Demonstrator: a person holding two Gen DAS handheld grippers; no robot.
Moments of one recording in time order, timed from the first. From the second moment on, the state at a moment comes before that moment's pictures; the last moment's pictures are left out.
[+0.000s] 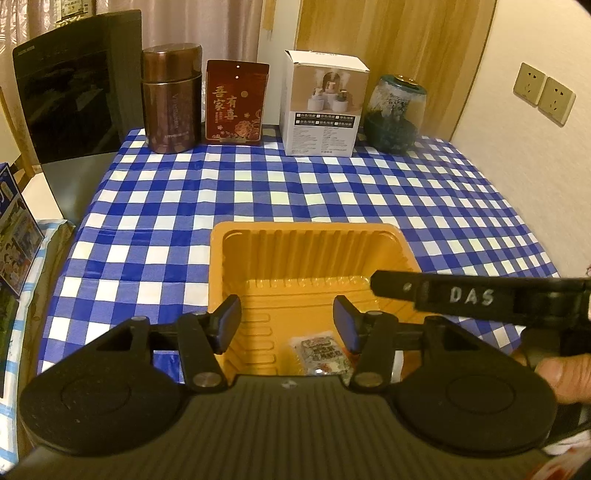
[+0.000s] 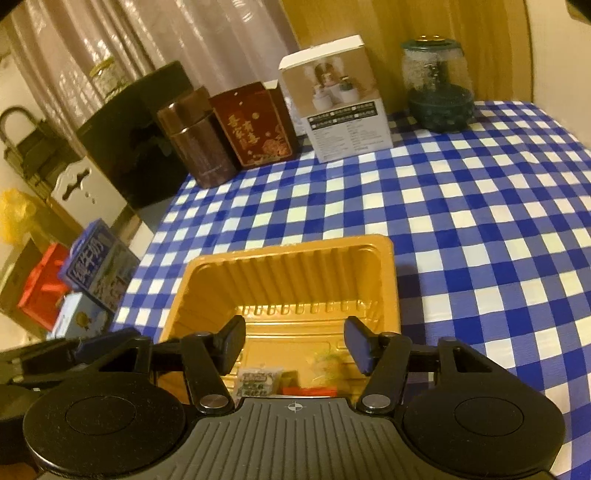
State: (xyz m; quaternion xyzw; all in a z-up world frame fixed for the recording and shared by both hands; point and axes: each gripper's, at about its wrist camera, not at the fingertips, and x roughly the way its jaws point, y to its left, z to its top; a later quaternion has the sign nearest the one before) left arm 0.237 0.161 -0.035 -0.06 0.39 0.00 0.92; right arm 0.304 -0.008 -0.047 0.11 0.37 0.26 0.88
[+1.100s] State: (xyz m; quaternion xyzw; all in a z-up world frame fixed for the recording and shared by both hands) left arm 0.126 0.143 0.002 -0.06 0.37 0.02 0.93; right arm 0.185 -0.078 -0.022 0.08 0.36 0.21 0.90
